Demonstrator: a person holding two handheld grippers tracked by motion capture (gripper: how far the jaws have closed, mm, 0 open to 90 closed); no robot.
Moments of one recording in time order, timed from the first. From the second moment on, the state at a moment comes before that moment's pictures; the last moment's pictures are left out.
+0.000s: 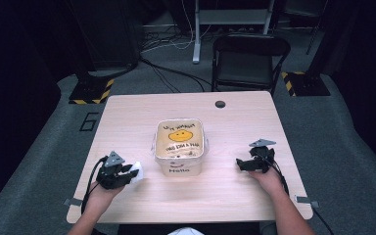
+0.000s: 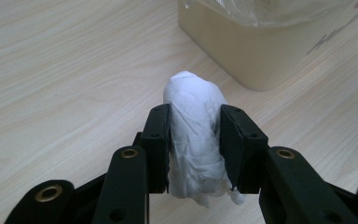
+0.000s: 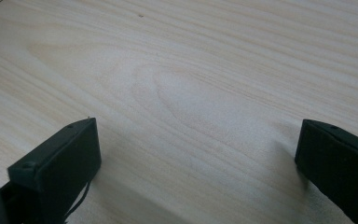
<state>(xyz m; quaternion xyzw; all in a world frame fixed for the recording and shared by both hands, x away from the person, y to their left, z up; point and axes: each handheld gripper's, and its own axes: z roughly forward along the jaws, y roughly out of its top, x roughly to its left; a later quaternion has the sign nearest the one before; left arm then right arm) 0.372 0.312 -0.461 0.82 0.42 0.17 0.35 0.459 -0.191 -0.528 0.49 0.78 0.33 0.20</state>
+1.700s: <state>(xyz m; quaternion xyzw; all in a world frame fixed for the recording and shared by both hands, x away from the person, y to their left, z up) 0.409 0.299 -0.352 0.83 0.37 0.18 0.37 0.459 -0.191 -0.529 0.49 0.78 0.33 0.20</state>
